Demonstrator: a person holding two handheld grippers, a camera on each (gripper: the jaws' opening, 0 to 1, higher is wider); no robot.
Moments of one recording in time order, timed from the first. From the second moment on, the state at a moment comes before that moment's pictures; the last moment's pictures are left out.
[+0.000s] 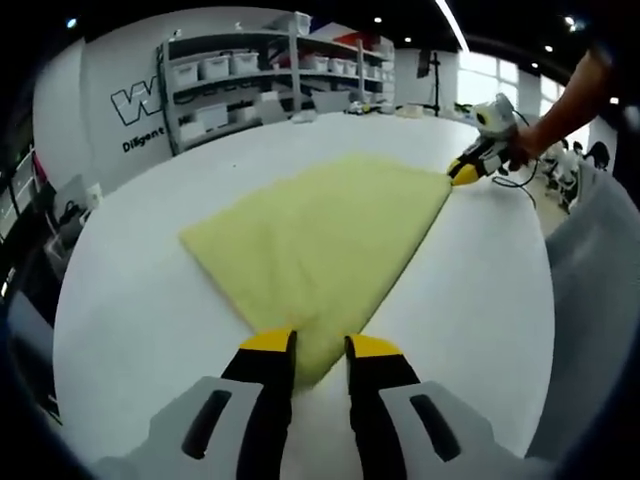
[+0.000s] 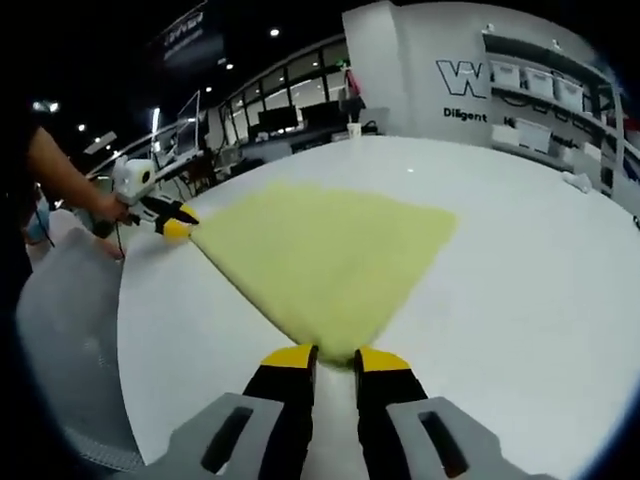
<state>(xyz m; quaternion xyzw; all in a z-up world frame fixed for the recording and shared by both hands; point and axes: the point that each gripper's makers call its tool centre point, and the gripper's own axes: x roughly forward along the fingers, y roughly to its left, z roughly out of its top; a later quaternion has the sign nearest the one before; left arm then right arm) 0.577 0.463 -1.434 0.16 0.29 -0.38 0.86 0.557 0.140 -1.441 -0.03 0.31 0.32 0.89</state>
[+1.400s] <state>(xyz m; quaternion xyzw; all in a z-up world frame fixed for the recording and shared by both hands) 0.584 0.470 -1.441 0.16 0.33 -0.36 0.86 0.534 0.129 -1.438 -0.08 0.33 0.38 0.86</state>
